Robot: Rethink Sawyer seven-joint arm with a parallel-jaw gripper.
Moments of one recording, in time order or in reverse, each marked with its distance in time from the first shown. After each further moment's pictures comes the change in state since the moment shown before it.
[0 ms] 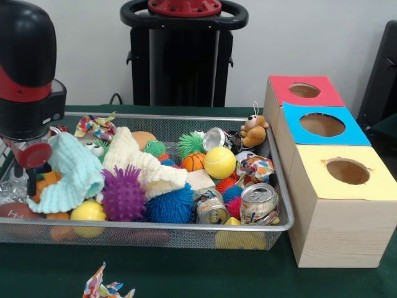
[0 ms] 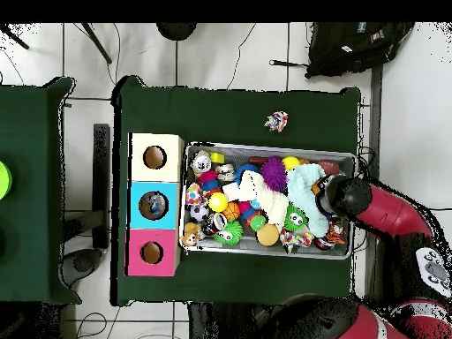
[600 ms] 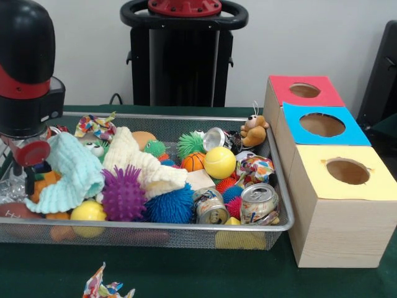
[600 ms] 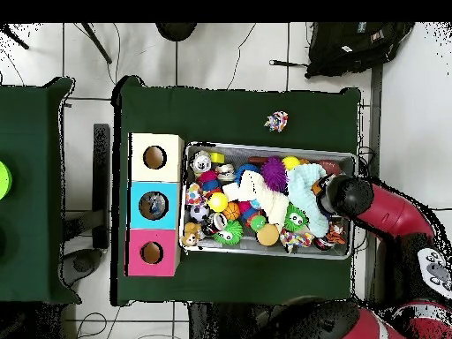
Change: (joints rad) arm 0.000 -0.010 0.001 0.003 0.000 0.000 0.000
